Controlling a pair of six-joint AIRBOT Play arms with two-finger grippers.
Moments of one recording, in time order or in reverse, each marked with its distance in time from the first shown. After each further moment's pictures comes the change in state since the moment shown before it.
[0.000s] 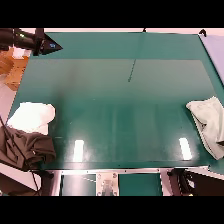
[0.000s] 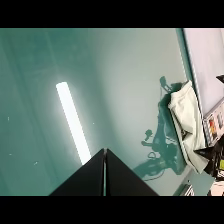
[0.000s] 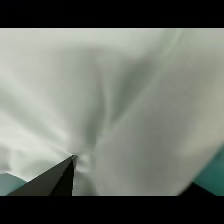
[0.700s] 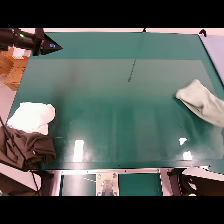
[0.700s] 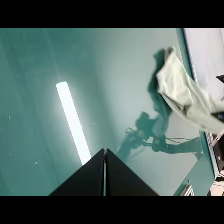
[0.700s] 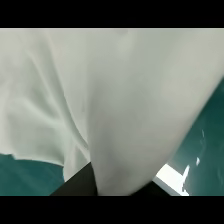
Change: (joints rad) left arm 0.002 0.000 0.000 0.000 -0.001 0.000; right arm 0.315 -0.089 0.388 0.055 0.082 0.082
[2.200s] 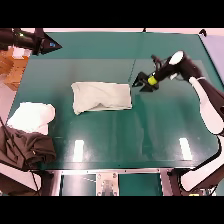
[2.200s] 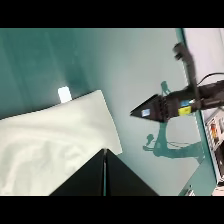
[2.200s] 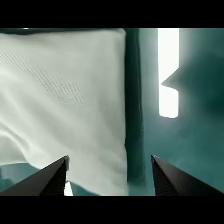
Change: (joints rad) left arm 0.000 0.000 0.000 0.000 0.019 0.002; right arm 1.157 -0.442 0.377 0.217 0.031 0.129
